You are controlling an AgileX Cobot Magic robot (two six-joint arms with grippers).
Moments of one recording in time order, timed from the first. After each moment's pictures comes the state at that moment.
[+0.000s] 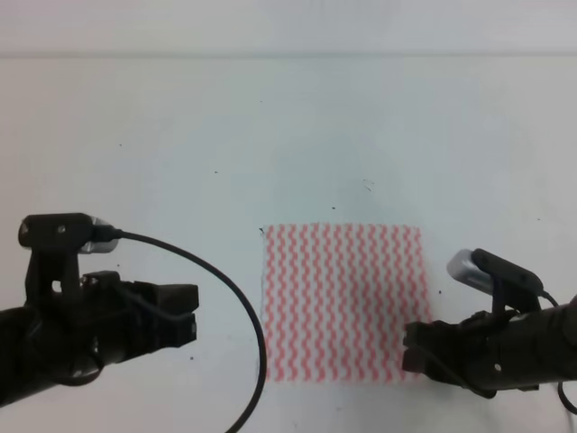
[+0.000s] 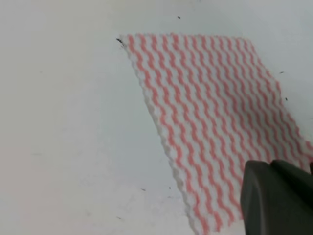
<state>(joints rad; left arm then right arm) -0.43 1.11 -0.49 -1.36 0.39 1.17 0.47 1.58 -0.56 0.98 0.32 -0.26</state>
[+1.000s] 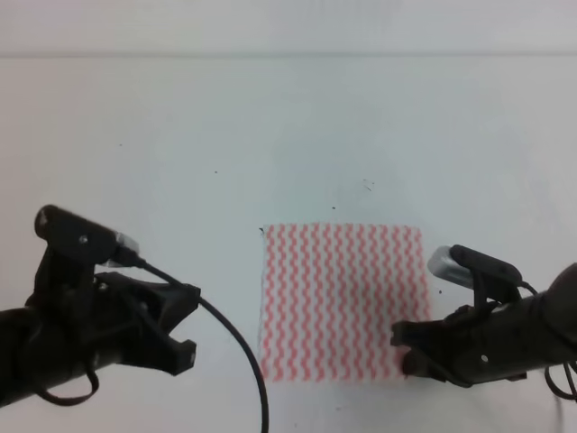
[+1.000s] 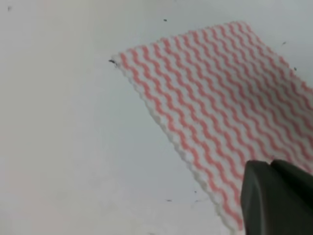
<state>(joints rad) -0.43 1.11 -0.49 -1.37 0.39 1.45 0.47 1.61 -0.66 0.95 0.36 -0.26</state>
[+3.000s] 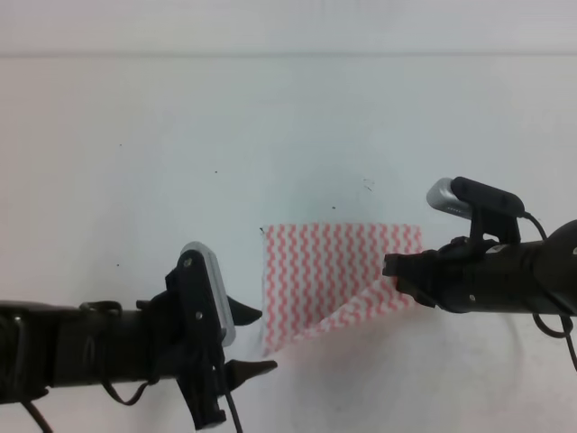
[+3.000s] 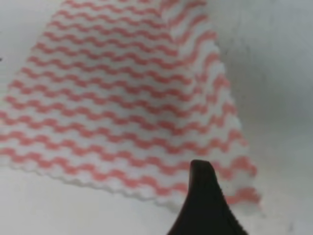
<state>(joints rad) -0.43 1.52 -0.53 -1.70 0.68 2.62 0.47 1.60 -0.79 0.95 0.19 -0.32</state>
